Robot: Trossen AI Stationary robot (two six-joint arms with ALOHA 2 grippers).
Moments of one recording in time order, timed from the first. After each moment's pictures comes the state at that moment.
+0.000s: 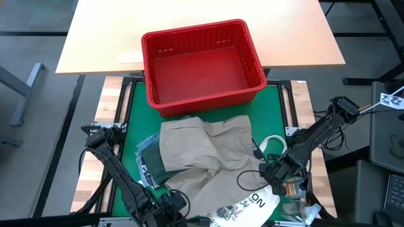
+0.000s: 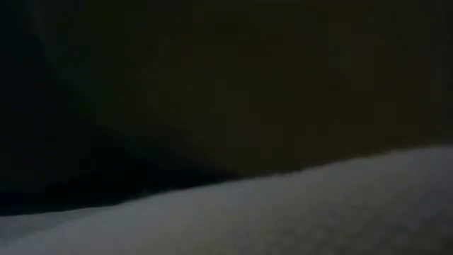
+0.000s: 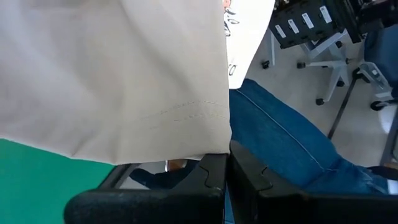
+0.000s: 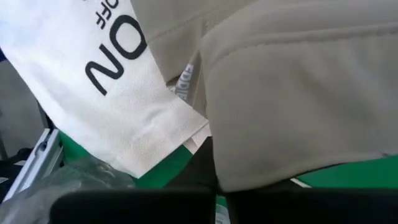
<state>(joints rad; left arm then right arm) -0.83 2.02 1.87 -0.82 -0.34 -1.56 0.76 1.30 0.73 -0.73 -0.17 0.86</state>
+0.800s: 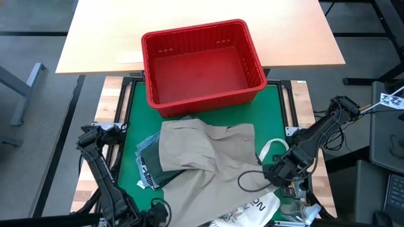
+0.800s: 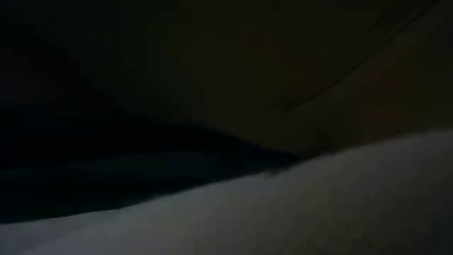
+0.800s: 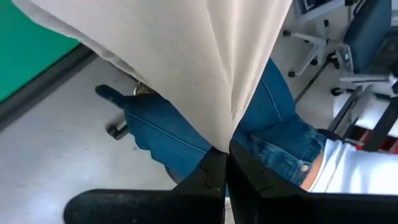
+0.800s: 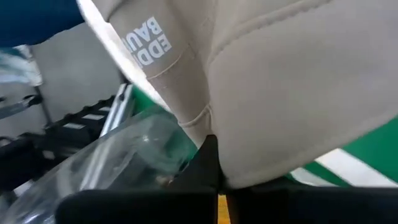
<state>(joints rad) -0.98 1.96 1.87 -0.81 -0.19 -1.92 0.76 1.28 0.97 -1.02 -0.34 0.84</state>
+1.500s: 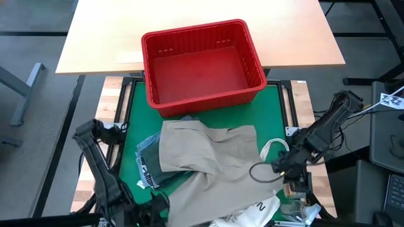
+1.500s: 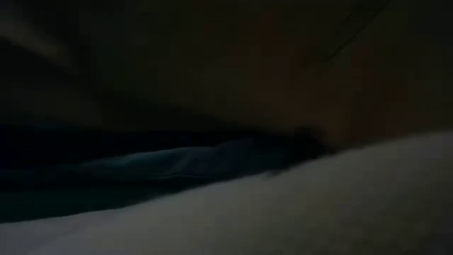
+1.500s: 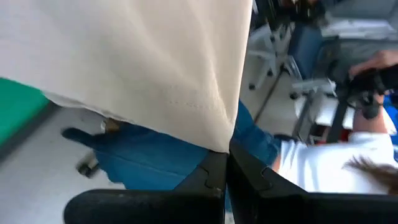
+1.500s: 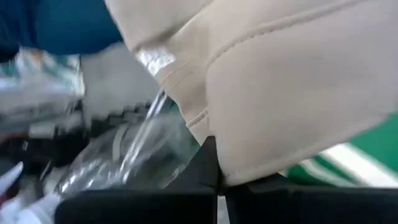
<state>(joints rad) -0.93 1.85 1.87 -0.76 -0.32 -1.74 0.76 1.08 0.97 -1.01 -0.35 0.87</state>
